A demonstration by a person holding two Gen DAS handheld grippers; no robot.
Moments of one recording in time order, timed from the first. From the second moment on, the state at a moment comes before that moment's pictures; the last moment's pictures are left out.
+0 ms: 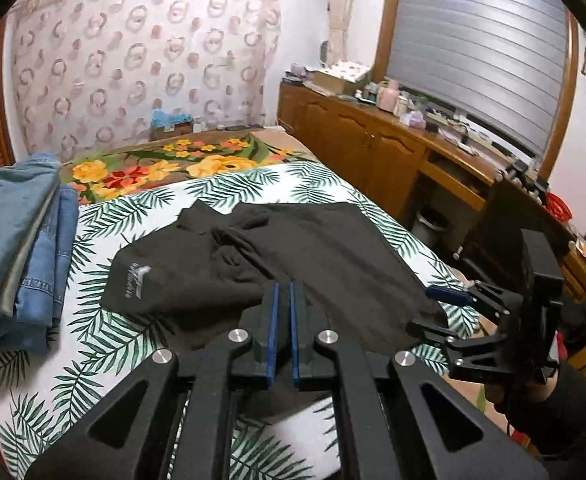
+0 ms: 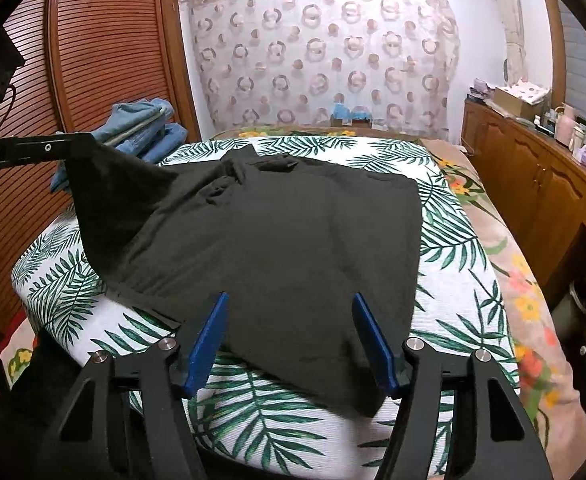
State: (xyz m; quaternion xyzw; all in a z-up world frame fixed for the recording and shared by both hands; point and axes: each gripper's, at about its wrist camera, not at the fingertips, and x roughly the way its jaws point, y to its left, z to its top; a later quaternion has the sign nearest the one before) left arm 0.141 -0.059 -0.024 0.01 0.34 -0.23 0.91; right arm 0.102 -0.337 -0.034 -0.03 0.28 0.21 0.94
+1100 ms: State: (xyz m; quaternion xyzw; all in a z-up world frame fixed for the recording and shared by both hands) left arm 0.141 0.010 -0.123 -0.01 0.41 -0.14 0.90; right arm 0.127 -0.244 -0.029 -0.07 0.29 0.31 0.90
